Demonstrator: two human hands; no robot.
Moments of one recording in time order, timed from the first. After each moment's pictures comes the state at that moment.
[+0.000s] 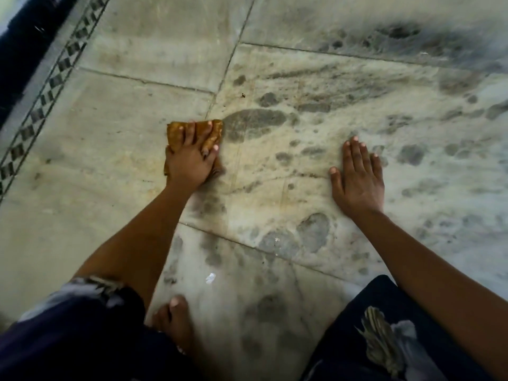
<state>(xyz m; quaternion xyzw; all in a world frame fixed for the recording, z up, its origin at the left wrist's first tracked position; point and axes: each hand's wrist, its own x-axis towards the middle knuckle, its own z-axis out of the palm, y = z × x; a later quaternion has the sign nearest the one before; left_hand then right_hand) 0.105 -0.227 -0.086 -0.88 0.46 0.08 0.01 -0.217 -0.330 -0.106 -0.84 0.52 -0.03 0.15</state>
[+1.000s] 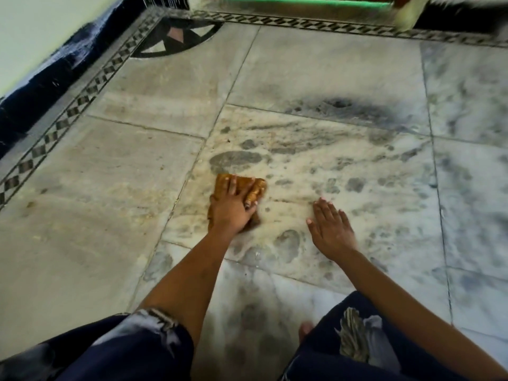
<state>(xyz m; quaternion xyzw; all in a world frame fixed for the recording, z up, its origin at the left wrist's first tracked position) -0.020 -0.230 -0.074 -0.83 0.54 0.15 0.04 -0.265 -0.283 -0.083 -0.84 0.50 0.08 0.18</state>
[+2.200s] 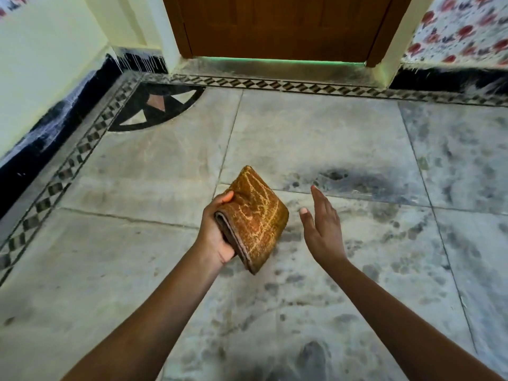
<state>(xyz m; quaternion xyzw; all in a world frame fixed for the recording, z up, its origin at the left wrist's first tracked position) 0.067 -0.370 0.088 -0.43 0.04 0.68 -0.59 -0.122 -0.418 0.056 -0.72 0.55 -0.26 0.33</state>
